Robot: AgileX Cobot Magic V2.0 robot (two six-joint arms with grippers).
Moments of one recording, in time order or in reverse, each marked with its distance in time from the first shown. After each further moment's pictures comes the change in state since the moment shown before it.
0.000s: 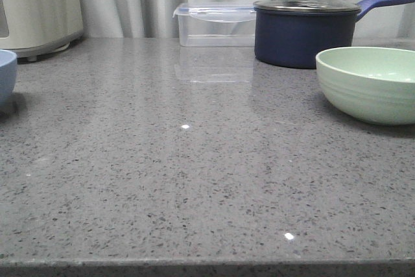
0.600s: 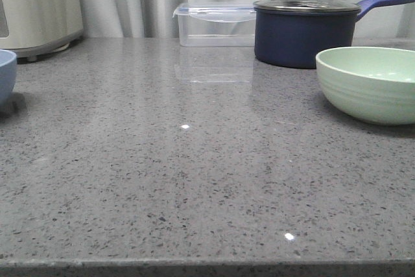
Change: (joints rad) left arm 0.000 0.457 -0.375 0.002 0.267 0.000; right arm 0.000 0.467 -0.439 0.000 0.327 0.000
